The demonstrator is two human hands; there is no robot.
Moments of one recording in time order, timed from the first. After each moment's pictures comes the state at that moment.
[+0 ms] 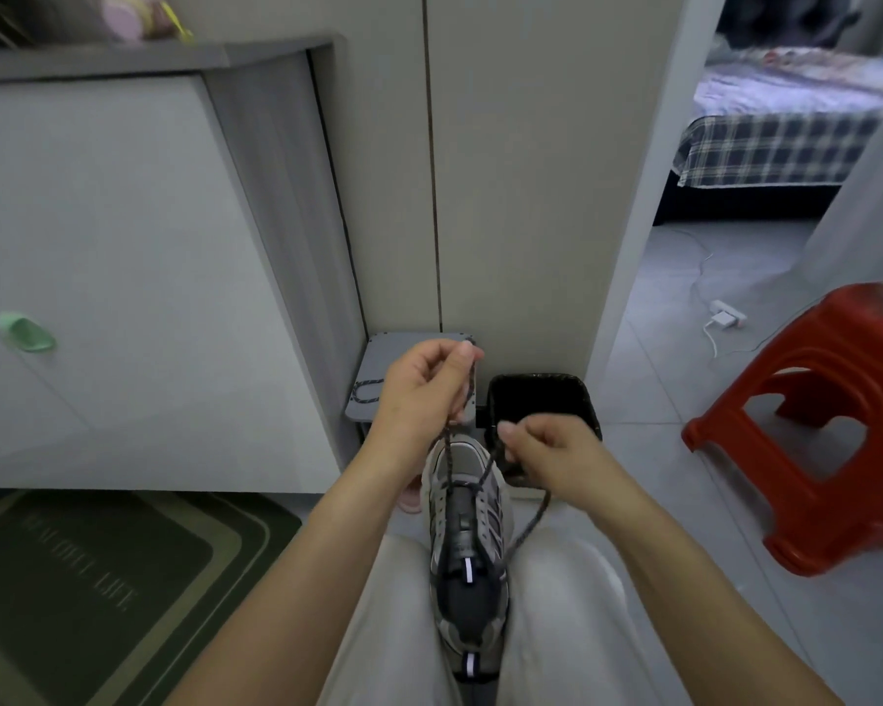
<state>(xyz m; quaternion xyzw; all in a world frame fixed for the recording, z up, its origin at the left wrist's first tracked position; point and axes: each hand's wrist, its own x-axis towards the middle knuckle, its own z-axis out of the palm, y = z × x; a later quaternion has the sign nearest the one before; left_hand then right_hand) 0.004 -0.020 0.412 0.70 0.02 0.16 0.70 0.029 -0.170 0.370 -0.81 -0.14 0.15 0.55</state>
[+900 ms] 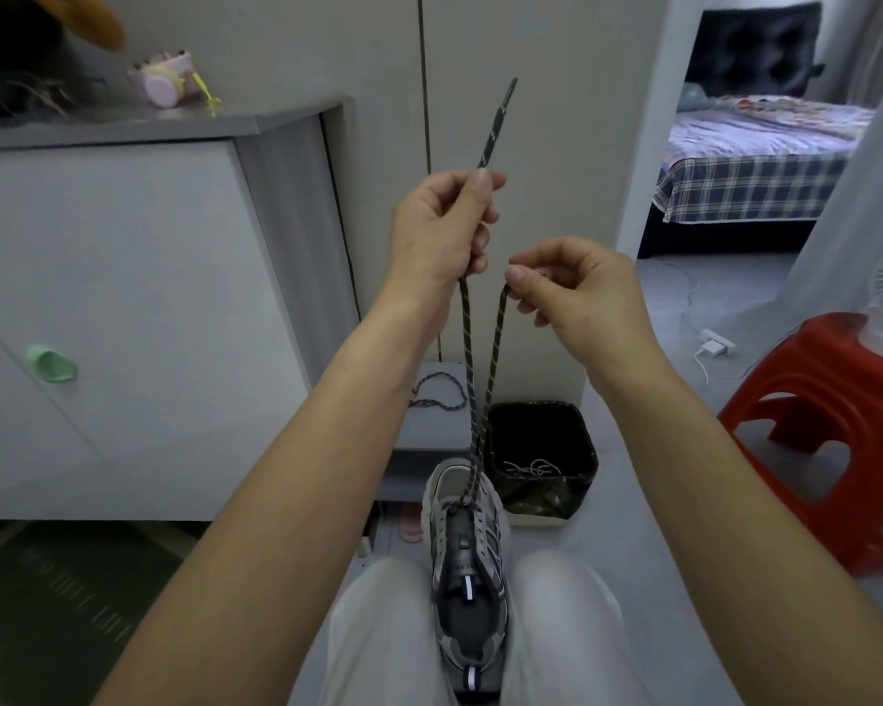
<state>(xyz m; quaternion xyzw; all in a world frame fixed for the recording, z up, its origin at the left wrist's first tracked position) 0.039 -0.031 0.547 0.63 -0.09 0.25 0.73 0.045 -0.157 0.517 -0.73 -0.20 -0.10 0.65</state>
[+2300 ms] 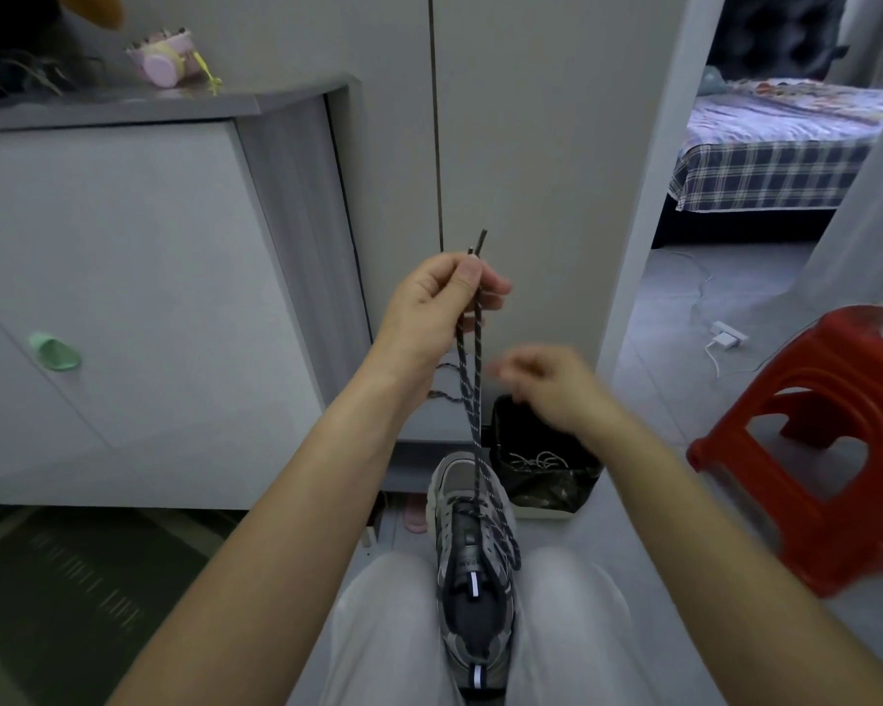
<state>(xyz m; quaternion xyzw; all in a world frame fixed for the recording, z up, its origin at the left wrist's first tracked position) 0.016 -0.017 0.495 0.70 -0.06 0.17 0.69 0.072 -0.152 0.427 -0.84 -0.21 0.09 0.49</state>
